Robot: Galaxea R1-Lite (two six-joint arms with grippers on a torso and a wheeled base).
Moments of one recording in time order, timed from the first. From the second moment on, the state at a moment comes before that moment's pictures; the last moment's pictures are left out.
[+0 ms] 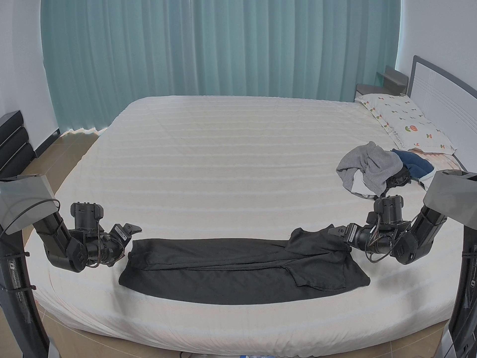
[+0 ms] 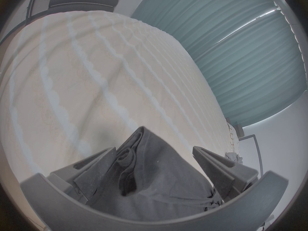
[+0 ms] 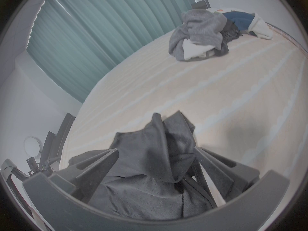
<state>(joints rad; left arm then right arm) 0.04 2.23 -0.70 -0.84 -0.18 -0.86 0.14 2.26 -0.78 -0.86 0.16 0.54</state>
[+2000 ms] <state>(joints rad) 0.04 2.40 -0.91 -0.86 0.00 -0.82 0.40 2.38 -1.24 -0.50 -0.01 0.54</state>
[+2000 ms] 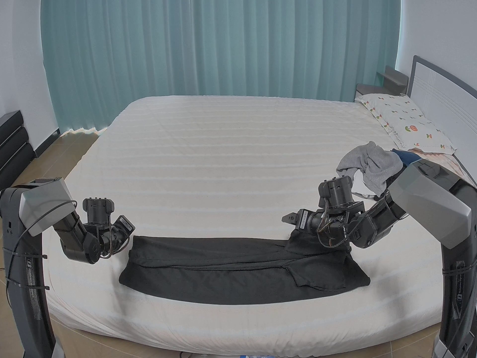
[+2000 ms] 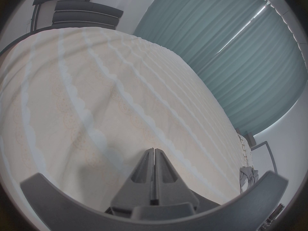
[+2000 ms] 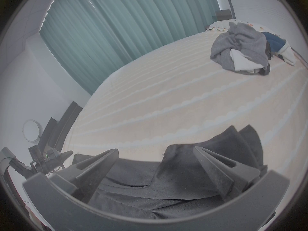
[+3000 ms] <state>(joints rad) 0.04 2.40 -0.91 -0.86 0.00 -0.82 0.46 2.46 -1.28 -0.45 -0.10 0.35</state>
